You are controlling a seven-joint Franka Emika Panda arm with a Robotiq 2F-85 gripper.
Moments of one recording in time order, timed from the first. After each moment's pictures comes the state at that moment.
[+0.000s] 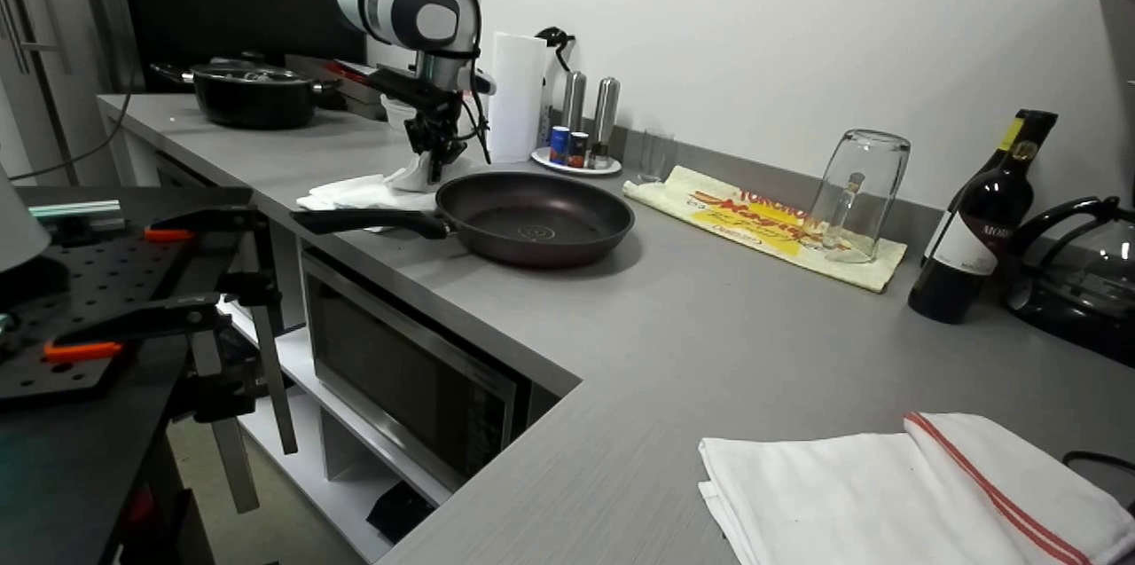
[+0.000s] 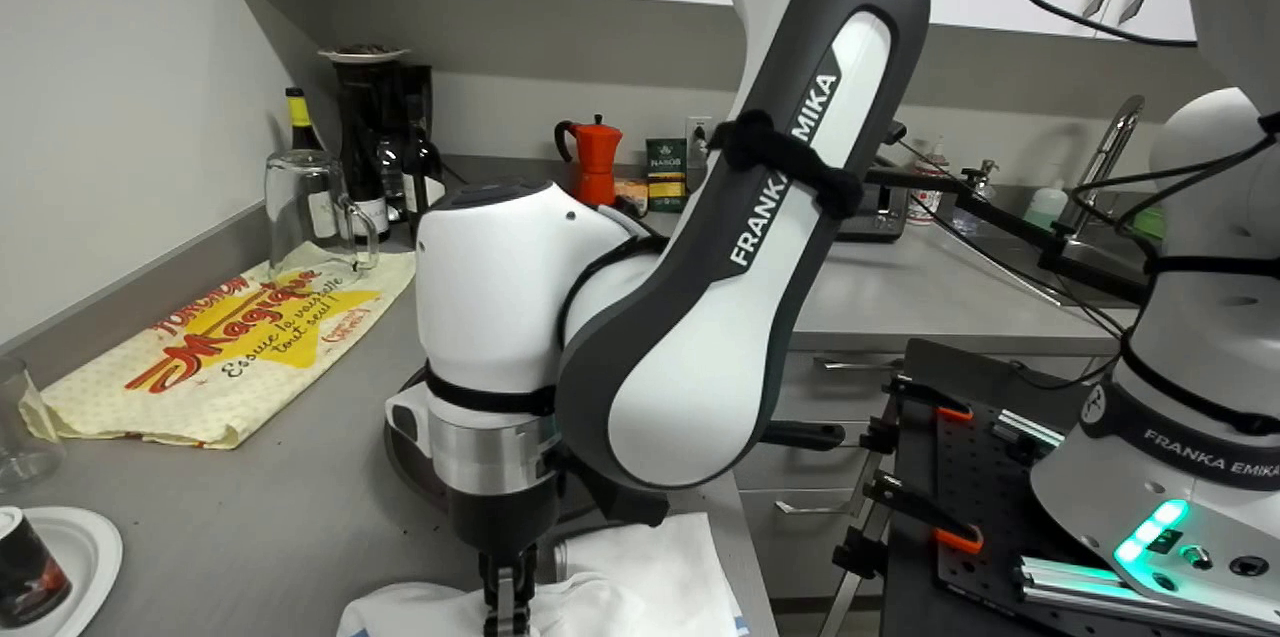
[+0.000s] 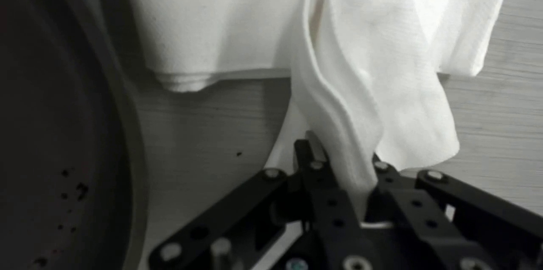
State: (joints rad) arm 0.35 0.62 0.25 -2.11 -0.07 2.72 -0.05
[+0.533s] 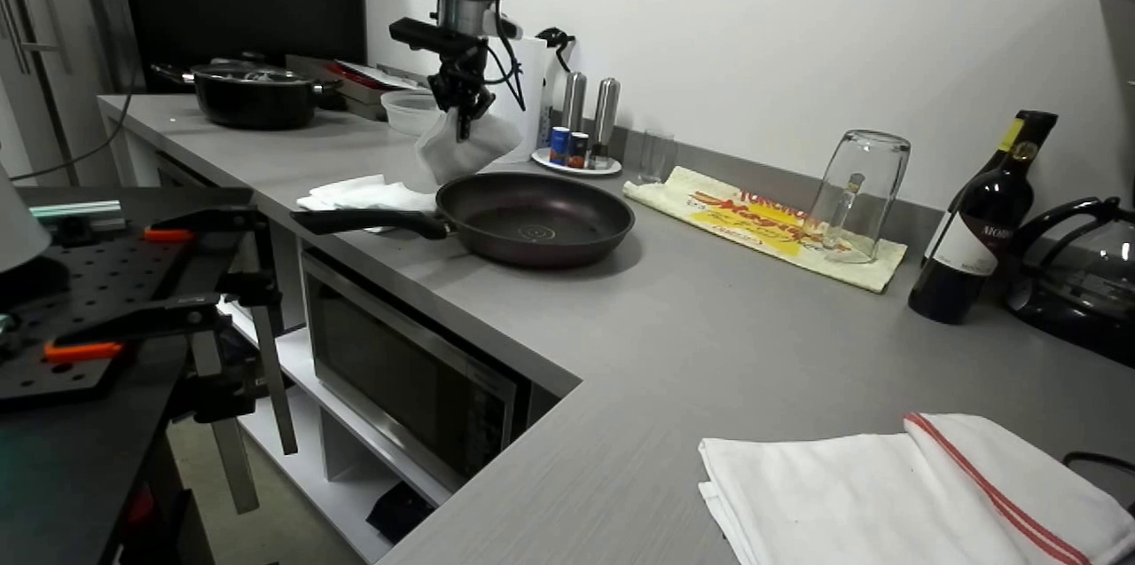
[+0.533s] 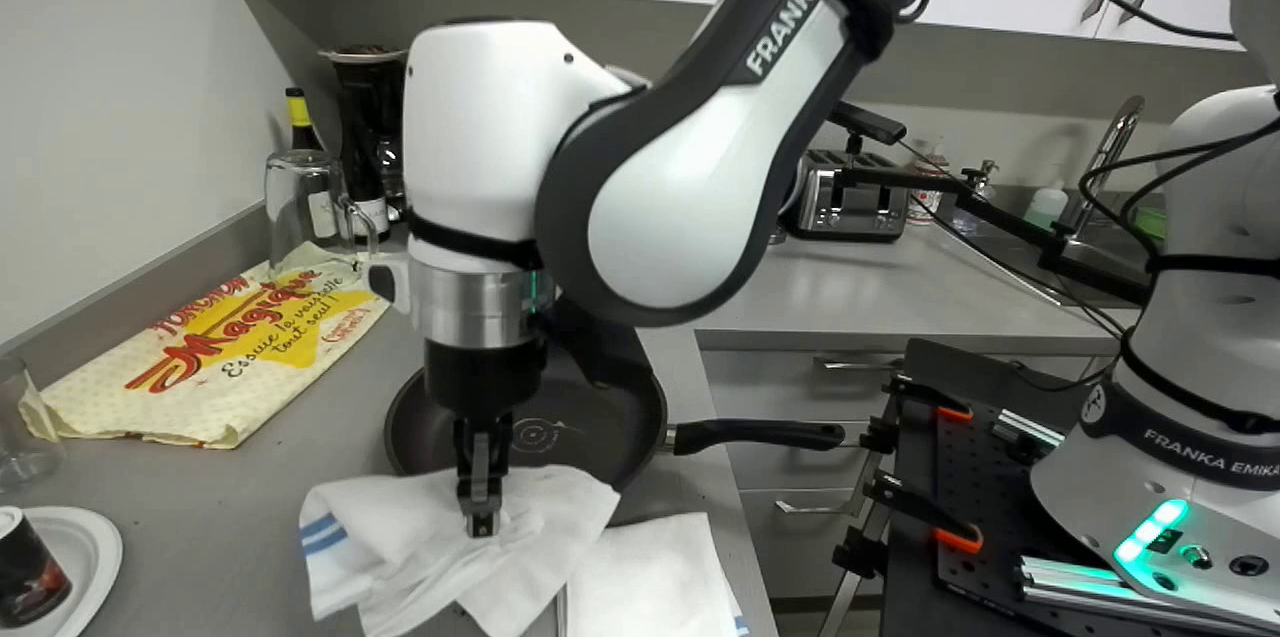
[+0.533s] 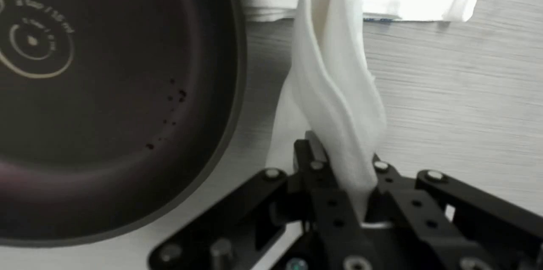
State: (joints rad) arm 0.28 0.44 0.27 -2.13 -0.07 2.62 -0.11
